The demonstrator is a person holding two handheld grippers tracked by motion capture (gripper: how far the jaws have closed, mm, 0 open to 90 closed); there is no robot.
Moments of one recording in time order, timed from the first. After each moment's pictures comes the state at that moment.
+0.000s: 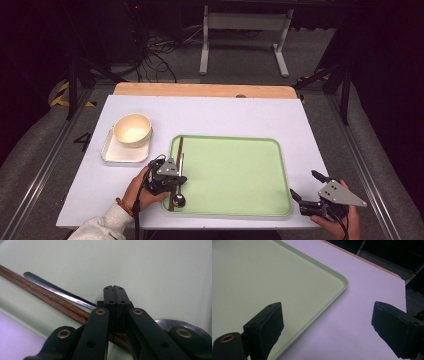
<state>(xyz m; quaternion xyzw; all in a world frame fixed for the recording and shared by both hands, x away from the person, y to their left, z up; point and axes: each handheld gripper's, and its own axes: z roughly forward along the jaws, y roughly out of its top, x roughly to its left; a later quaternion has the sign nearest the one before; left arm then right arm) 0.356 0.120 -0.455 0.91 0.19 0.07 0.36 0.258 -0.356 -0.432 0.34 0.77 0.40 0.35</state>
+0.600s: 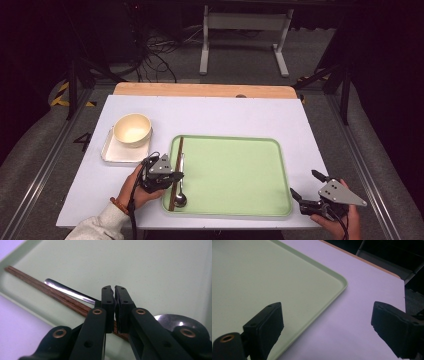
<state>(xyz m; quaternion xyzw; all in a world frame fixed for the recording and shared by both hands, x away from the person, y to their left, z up) 0.354 0.134 -0.440 0.90 0.18 0.09 0.39 0.259 -0.356 -0.431 0.35 0.77 0.40 0.35</state>
